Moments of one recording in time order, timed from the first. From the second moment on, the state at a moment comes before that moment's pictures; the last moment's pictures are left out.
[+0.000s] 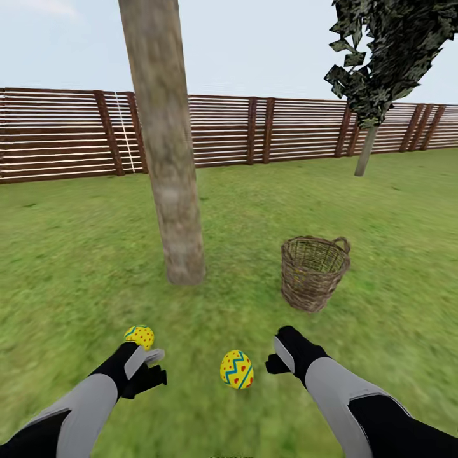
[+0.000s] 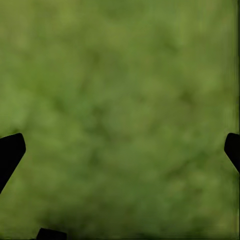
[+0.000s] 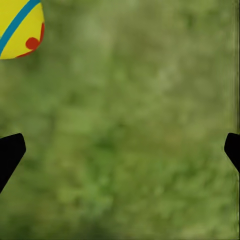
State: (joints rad) left arm -0.80 0.00 0.33 -0.26 0.10 0.77 0.21; right arm -0.88 0.14 0.10 -0.25 -0.08 0.79 -0.26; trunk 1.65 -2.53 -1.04
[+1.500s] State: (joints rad) left arm -0.80 0.02 0.34 -0.27 0.10 0.77 0.19; right arm -0.88 0.14 0.12 -0.25 -0.08 0.79 -0.26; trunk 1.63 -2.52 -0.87
